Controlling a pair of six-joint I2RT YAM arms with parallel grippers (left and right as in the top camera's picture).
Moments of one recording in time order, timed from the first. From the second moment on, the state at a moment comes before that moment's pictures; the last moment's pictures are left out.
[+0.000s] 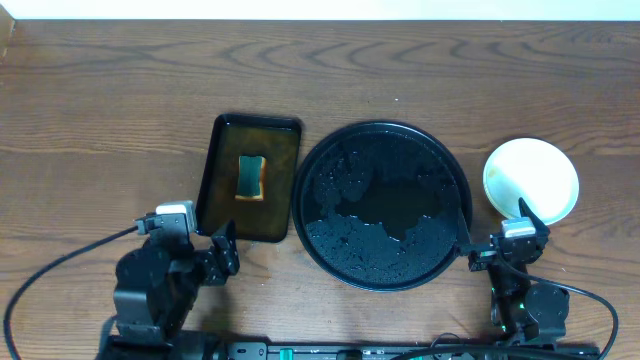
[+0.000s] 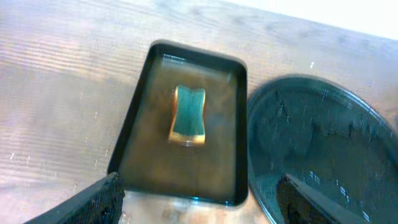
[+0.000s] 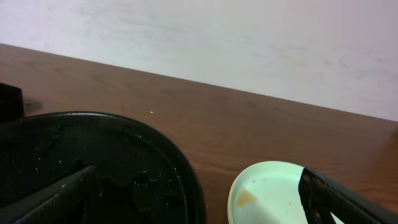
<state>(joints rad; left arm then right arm) -0.10 0.37 0.63 -0.78 0.06 -0.24 0.06 0.02 0.01 -0.07 -0.06 -0.11</state>
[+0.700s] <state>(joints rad) -0.01 0.01 0.01 -0.08 0.07 -0.16 0.06 0.02 0.01 -0.07 -0.06 -0.11</state>
